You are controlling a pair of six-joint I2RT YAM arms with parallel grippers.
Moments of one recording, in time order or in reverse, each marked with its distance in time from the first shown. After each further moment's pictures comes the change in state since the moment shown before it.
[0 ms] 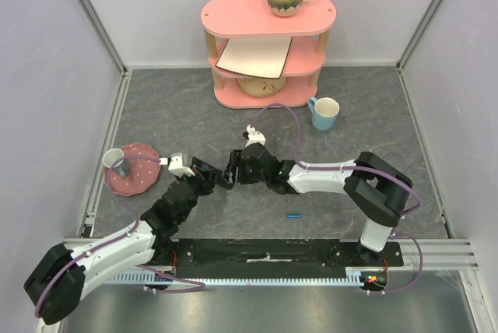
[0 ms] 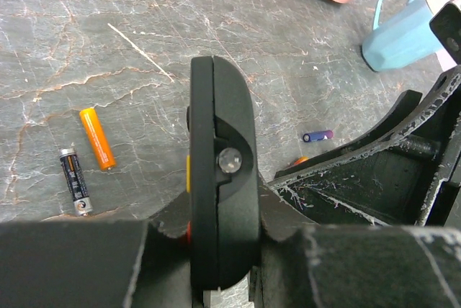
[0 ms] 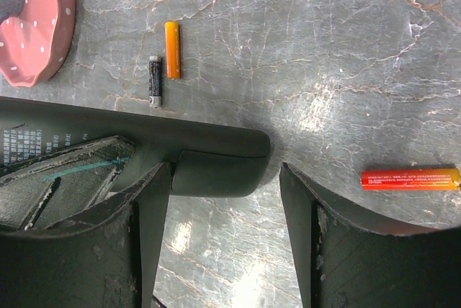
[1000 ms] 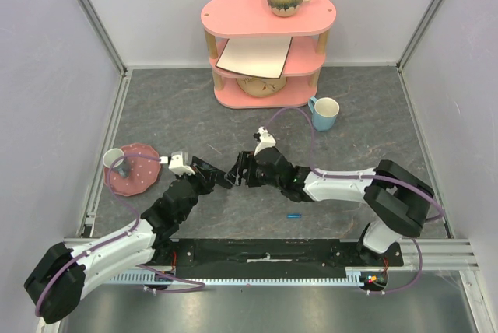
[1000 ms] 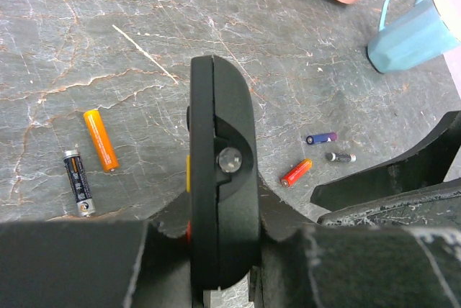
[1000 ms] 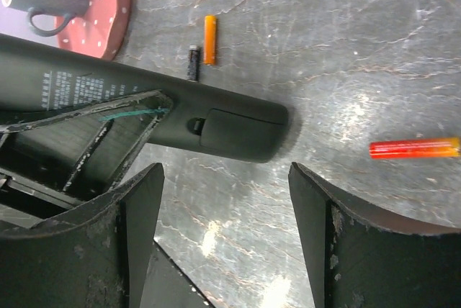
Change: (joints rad) left arm 0.000 0.019 0.022 -0.026 -0.008 -0.003; right arm 0.000 -0.158 -0.162 0.122 -0.033 0.027
